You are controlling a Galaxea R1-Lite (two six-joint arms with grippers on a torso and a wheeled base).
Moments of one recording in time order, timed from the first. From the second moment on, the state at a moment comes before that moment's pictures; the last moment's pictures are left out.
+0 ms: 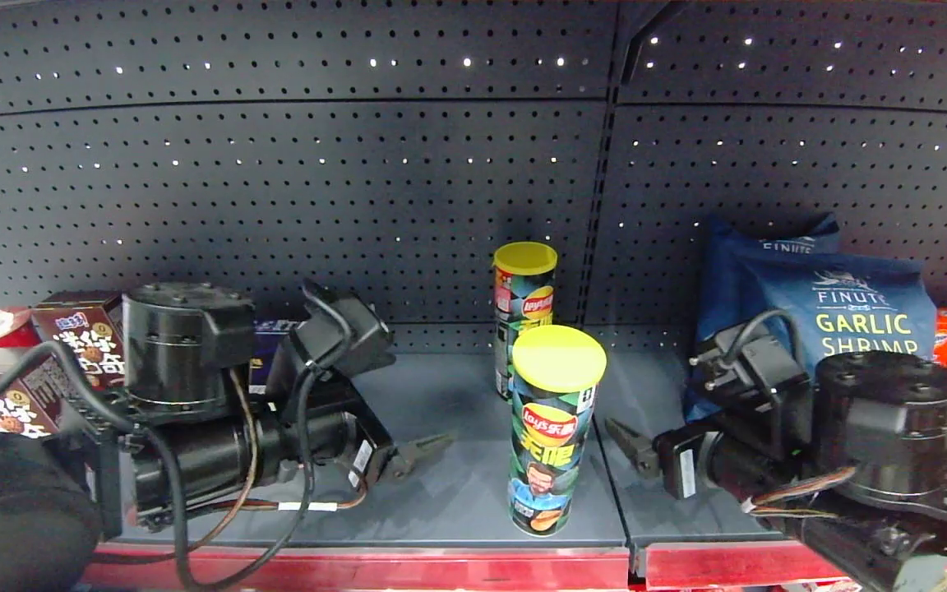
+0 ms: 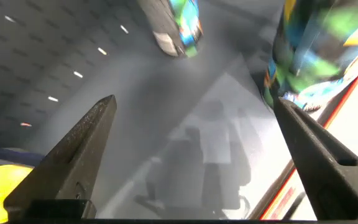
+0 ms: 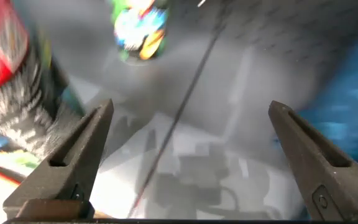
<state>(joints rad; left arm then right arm) -0.50 1.60 -0.67 -0.56 -0.21 0.30 0.74 1.58 -0.52 -0.82 -0.38 -0.02</state>
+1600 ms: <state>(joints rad) -0.11 0.11 -0.29 0.09 -0.02 0.09 0.10 0.20 -0.10 -0.18 -0.32 -0.11</state>
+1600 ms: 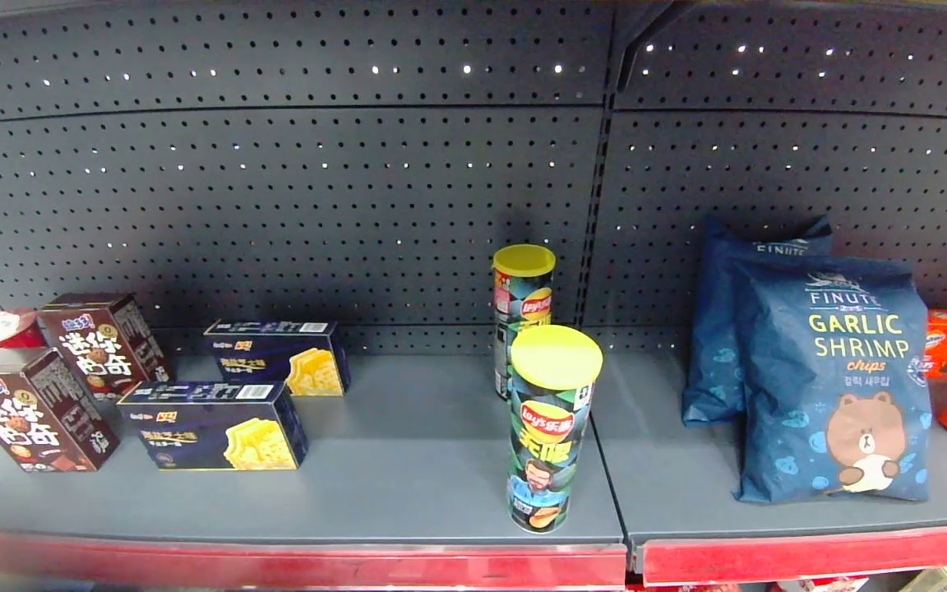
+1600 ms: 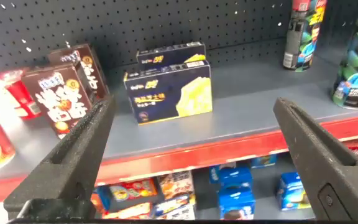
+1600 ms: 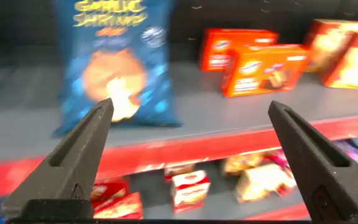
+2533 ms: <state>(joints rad) -0.11 0.08 0.00 -0.06 -0.10 0.02 0.10 0.09 0.00 -0.06 -0.08 -0.12</state>
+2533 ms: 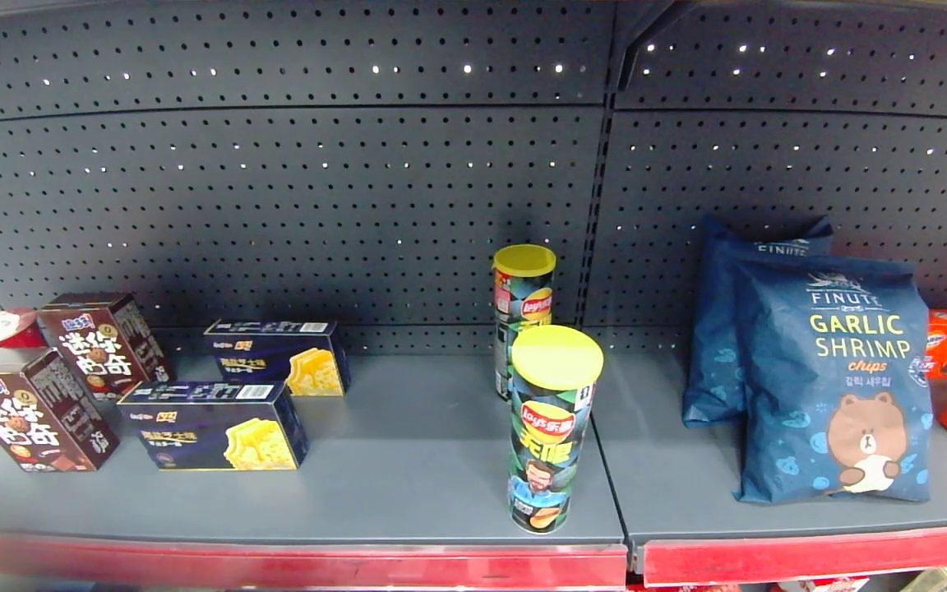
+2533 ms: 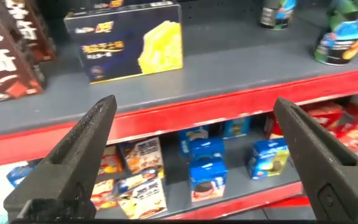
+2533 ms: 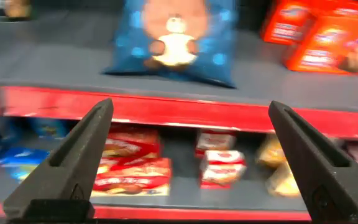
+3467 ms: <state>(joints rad) -0.11 0.08 0.00 -0.06 -0.05 -0.04 0.10 0.09 0.00 -0.06 -0.04 -0.10</state>
